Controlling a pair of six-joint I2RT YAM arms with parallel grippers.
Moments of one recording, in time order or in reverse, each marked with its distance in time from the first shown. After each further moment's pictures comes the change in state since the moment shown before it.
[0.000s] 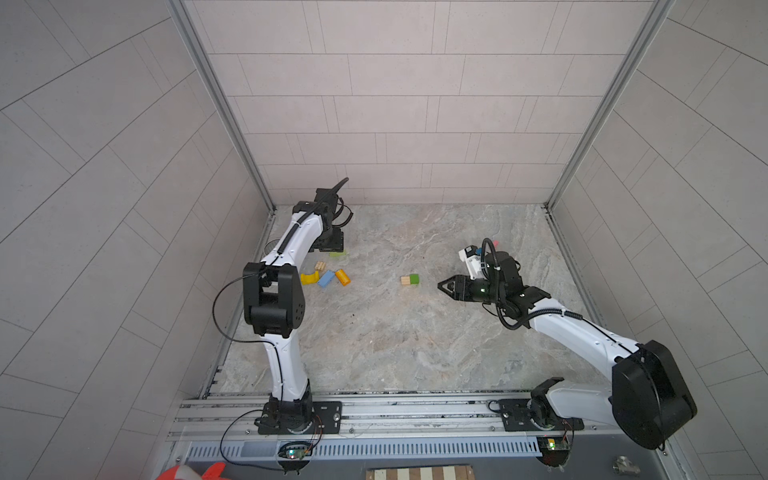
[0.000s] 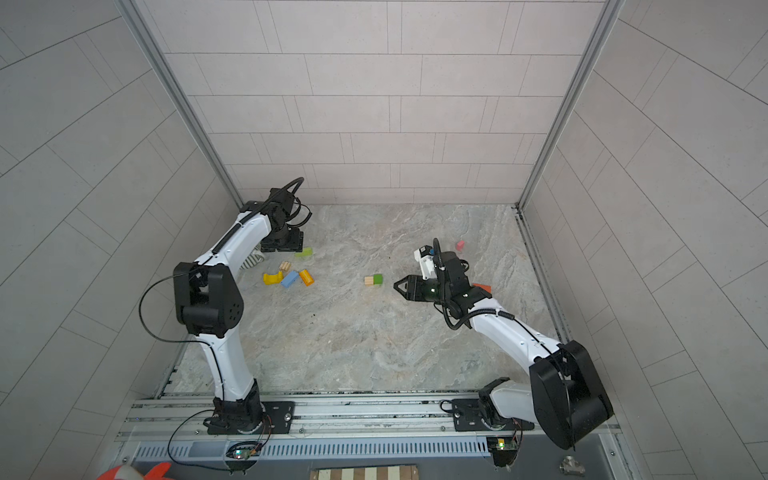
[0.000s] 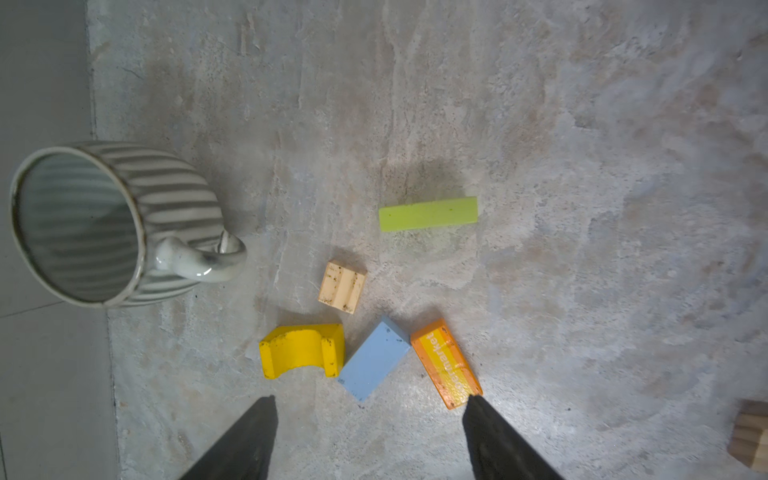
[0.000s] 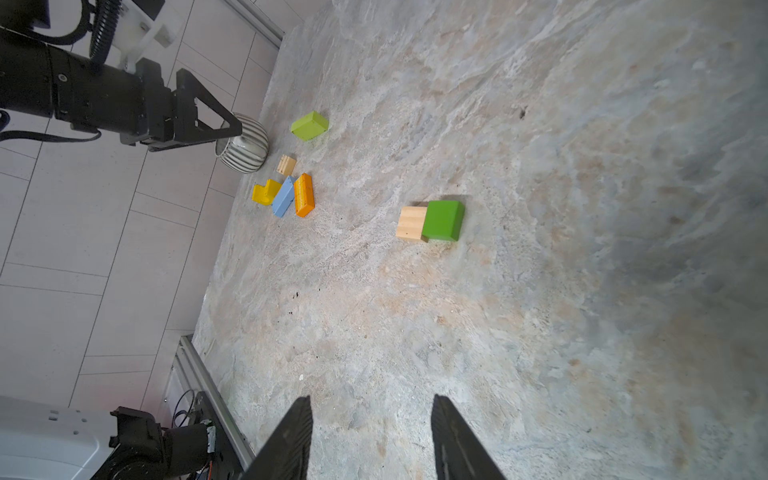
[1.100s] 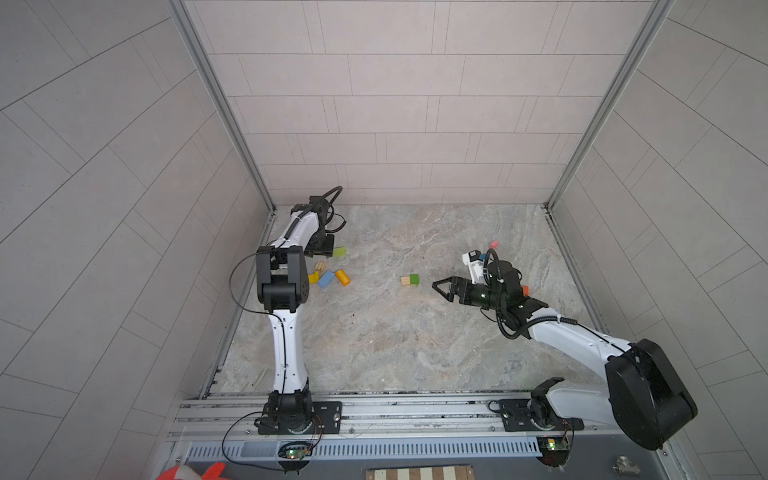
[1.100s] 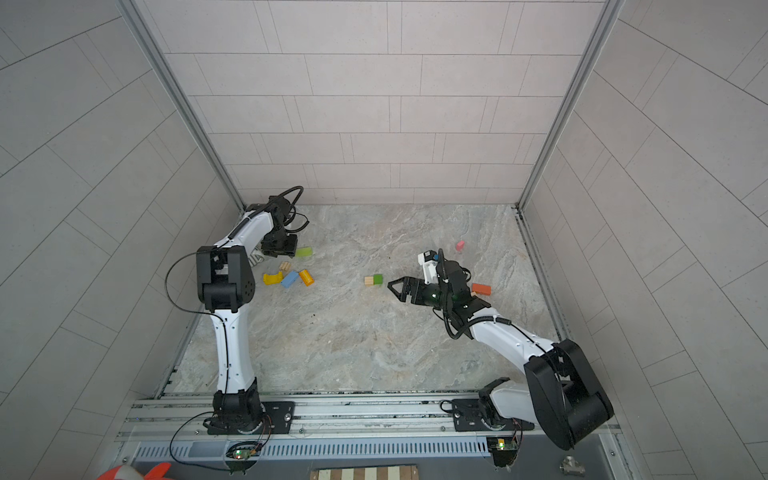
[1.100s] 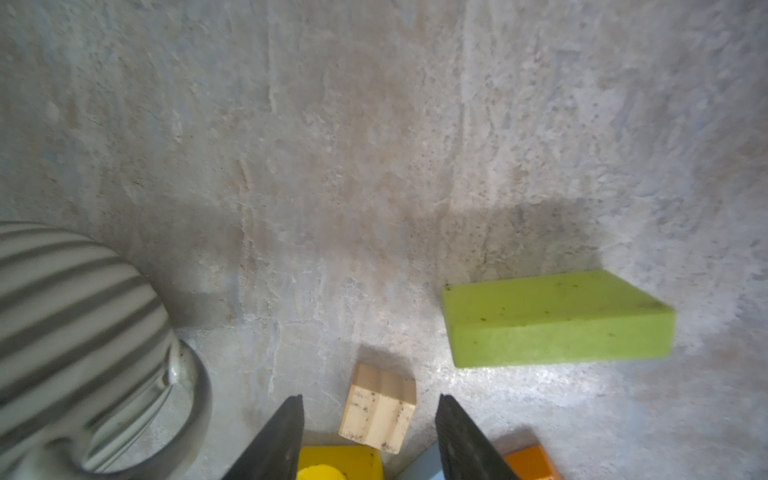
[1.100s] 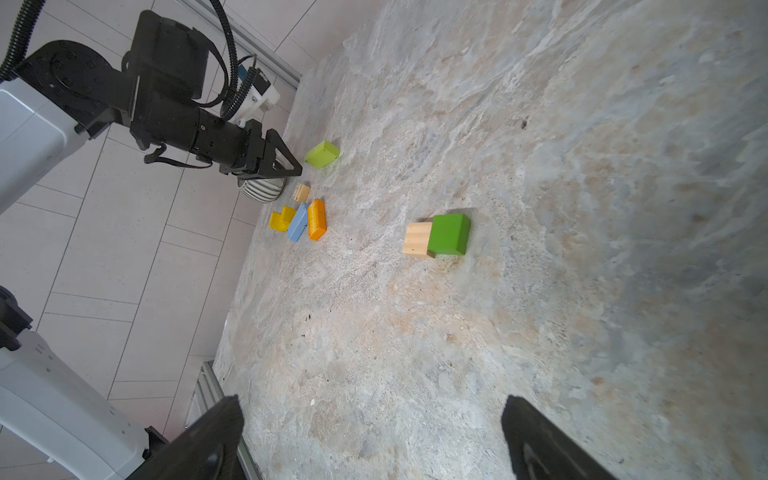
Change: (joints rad) left arm 0.116 0.278 0.146 0.003 0.064 0.132; right arm 0.001 -0.002 -0.124 0.252 0.006 0.103
